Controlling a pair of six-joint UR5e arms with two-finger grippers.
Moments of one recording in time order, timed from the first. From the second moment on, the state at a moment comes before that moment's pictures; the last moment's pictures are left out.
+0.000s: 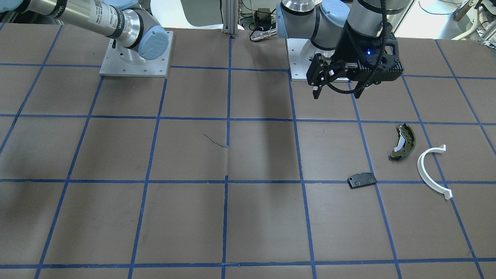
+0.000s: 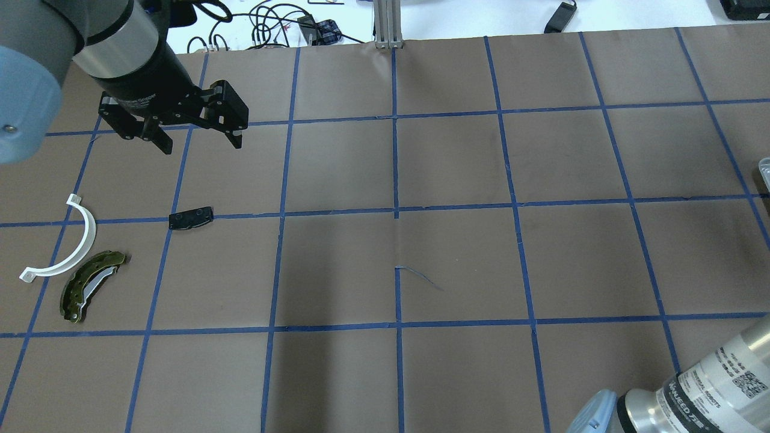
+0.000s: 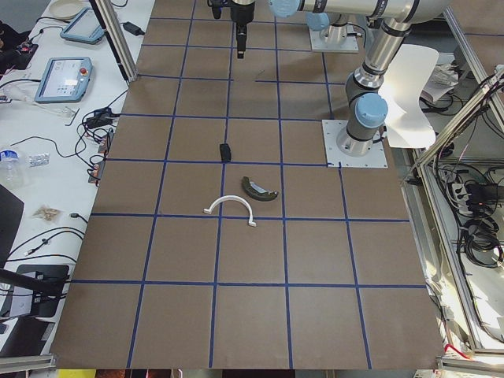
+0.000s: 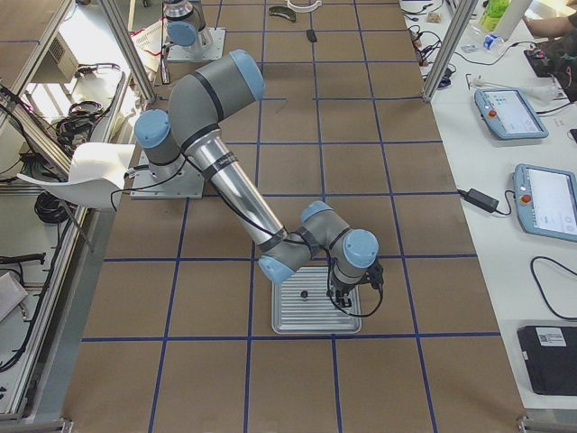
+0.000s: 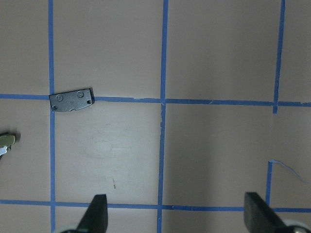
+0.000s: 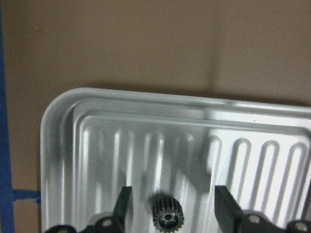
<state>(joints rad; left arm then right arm) -1.58 -1.53 -1.58 -1.54 1.58 -0.05 0.72 -0.83 1.34 -2.09 -1.64 -0.95</state>
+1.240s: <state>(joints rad) -1.58 -1.53 -1.58 -1.54 1.58 -0.05 0.73 -0.87 1.34 -2.01 -1.67 -0.94</state>
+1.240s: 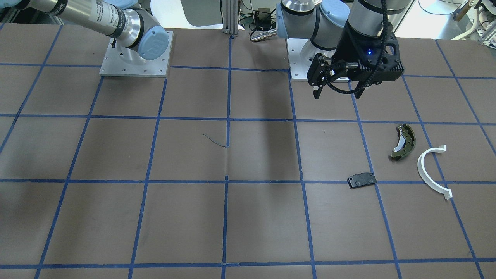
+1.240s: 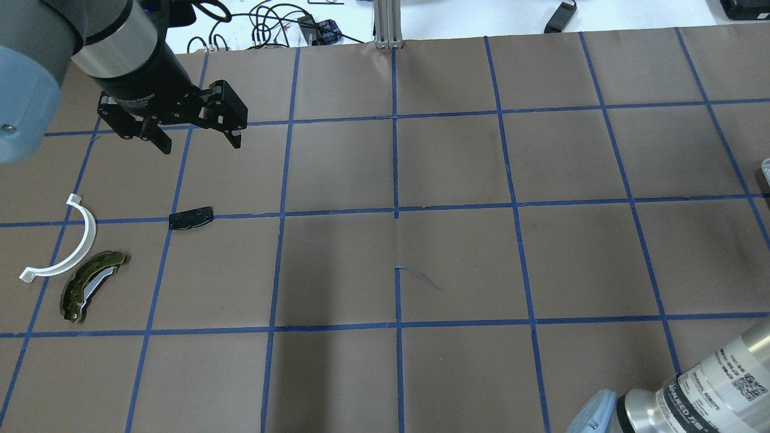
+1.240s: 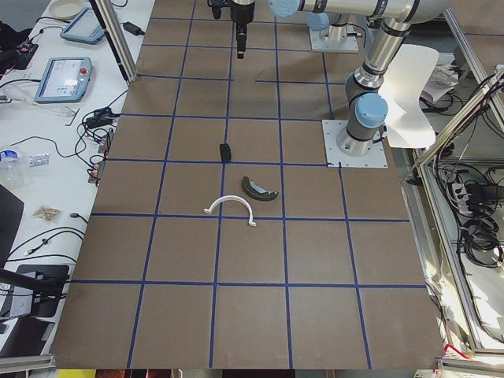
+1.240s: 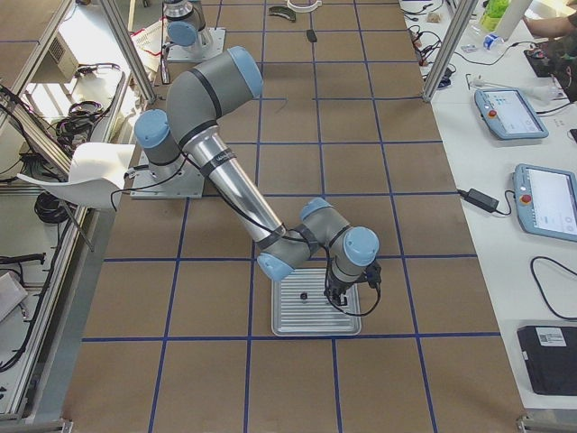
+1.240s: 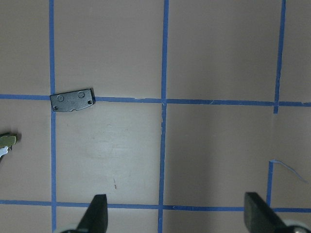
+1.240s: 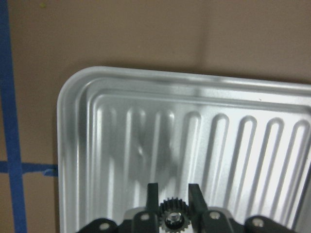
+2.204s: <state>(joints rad) -1.58 -1.53 -1.58 -1.54 1.58 -0.05 0.91 -1.24 1.44 -1.59 -1.62 -0.46</state>
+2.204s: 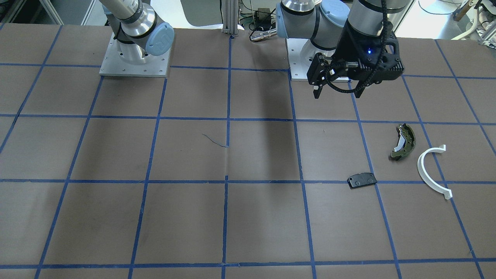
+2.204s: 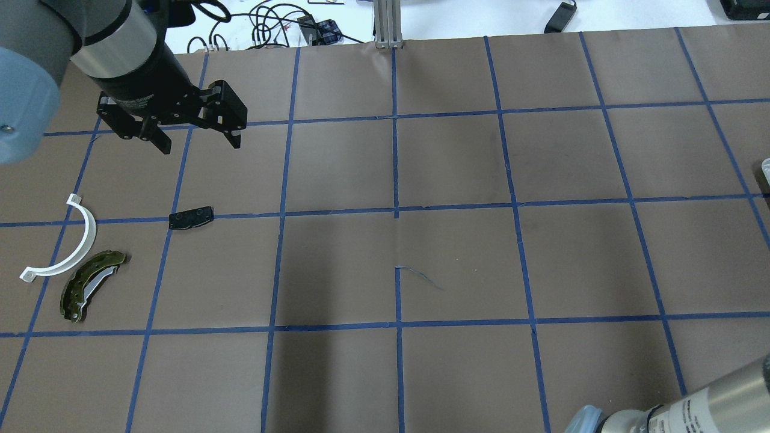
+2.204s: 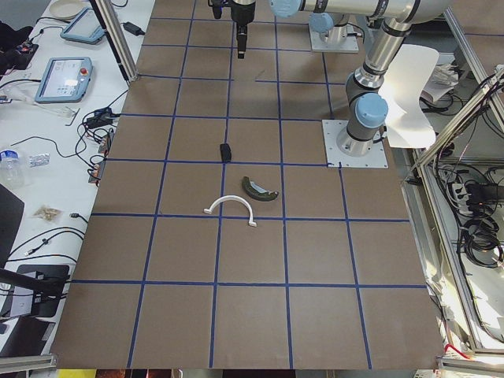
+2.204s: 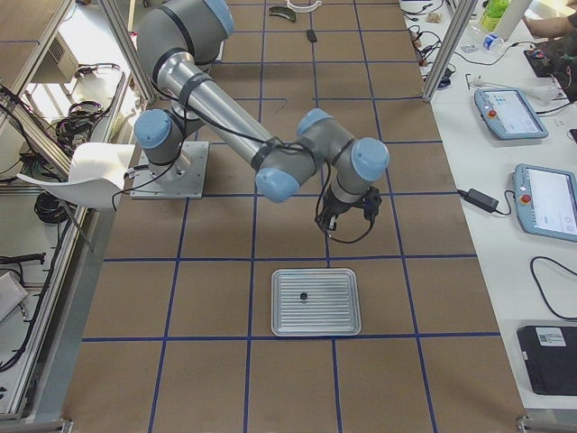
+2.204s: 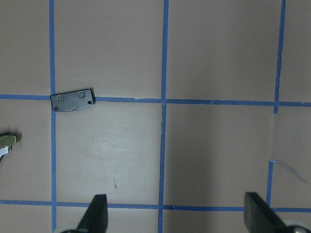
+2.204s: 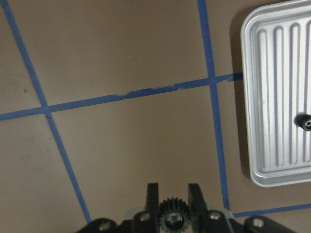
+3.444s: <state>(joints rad) -1.58 -1.53 -1.58 -1.54 1.58 -0.05 1.71 -1.42 1.61 -1.75 -1.49 0.44</state>
